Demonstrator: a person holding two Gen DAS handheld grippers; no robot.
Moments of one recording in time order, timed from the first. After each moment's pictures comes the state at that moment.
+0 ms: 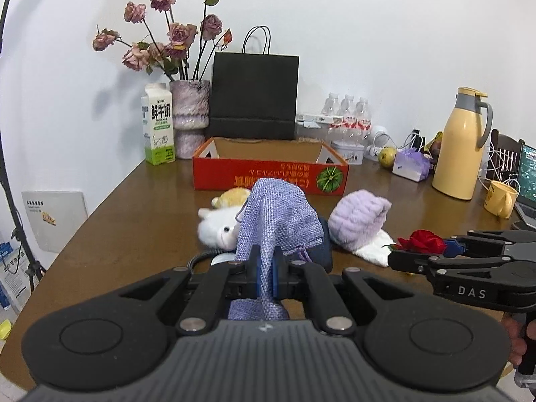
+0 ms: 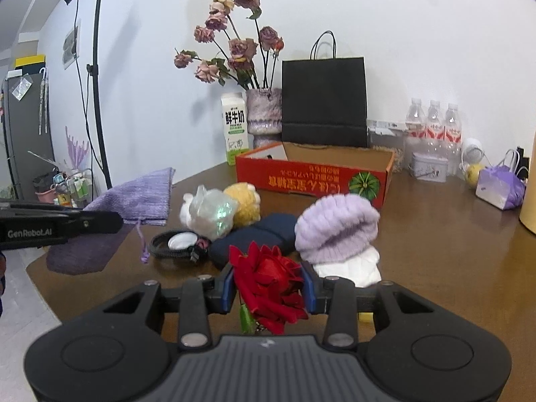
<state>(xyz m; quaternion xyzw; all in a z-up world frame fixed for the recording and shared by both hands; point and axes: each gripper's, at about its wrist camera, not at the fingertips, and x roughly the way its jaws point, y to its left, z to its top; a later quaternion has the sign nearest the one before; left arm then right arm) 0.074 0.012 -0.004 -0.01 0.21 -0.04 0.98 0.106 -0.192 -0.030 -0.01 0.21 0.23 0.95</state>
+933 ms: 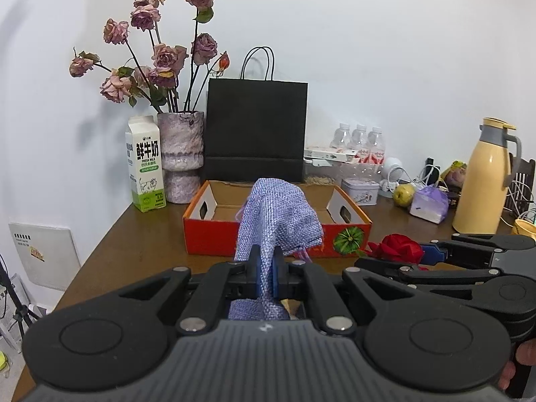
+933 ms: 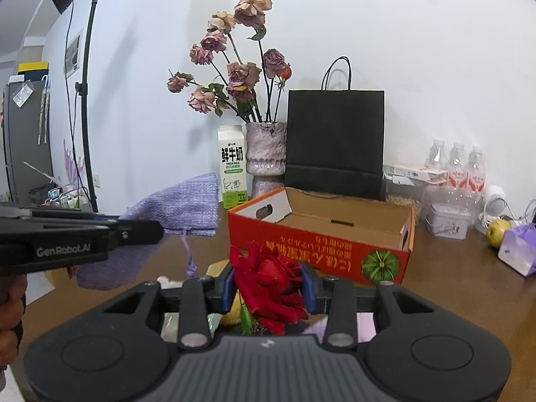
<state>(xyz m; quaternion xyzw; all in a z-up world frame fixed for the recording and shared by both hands) 0.190 0.018 0.035 -0.01 0.17 -0.04 0.98 0.216 -0.154 0.017 -0.02 0.17 0.24 0.96</state>
